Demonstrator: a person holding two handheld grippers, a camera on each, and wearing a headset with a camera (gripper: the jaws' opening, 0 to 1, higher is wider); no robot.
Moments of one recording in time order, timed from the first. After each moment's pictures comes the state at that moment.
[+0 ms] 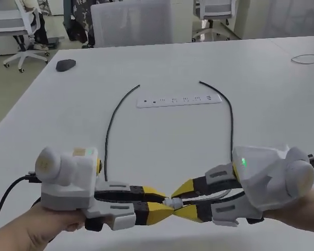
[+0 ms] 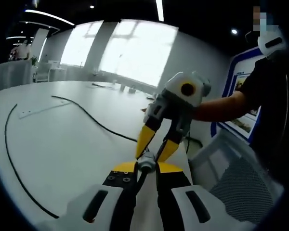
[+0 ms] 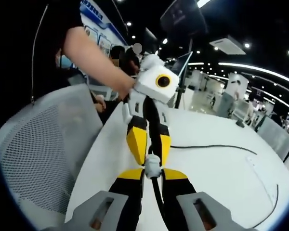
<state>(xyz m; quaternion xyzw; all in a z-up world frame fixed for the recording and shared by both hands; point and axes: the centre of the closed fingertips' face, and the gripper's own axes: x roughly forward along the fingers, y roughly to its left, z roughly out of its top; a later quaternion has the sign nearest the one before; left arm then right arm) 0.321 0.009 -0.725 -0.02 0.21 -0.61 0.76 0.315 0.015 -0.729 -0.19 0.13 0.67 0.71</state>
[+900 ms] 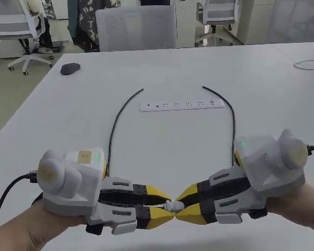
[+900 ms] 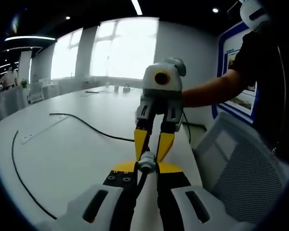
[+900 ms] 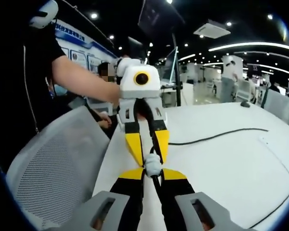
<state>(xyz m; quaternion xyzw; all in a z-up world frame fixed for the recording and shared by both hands) 0.317 0.009 -0.719 0.04 0.18 -0.62 0.76 0.309 0.016 -0.726 -0.12 0.18 0.68 0.70</state>
